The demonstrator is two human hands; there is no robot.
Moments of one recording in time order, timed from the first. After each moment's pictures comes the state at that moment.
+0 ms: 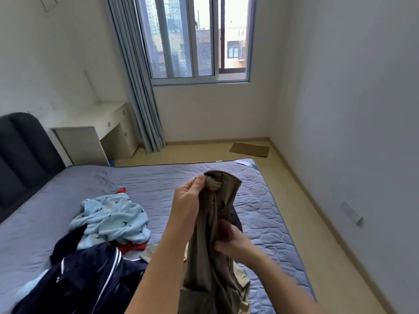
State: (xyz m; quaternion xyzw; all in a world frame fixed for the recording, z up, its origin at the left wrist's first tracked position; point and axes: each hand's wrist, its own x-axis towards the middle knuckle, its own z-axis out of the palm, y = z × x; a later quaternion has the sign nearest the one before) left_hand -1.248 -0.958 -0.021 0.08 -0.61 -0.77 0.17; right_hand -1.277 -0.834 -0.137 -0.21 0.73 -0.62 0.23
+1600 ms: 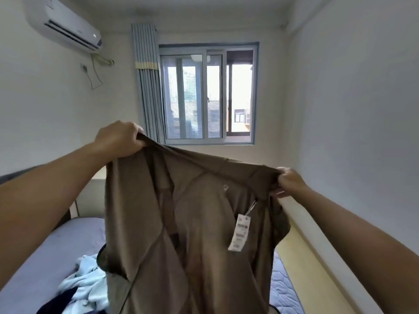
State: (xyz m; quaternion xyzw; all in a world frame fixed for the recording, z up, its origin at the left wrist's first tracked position) left_hand -1.273 -1.124 0.222 0.10 -0.94 0.03 0.33; right_hand -1.426 -0.755 0.104 -0.09 0.83 -0.55 -0.05
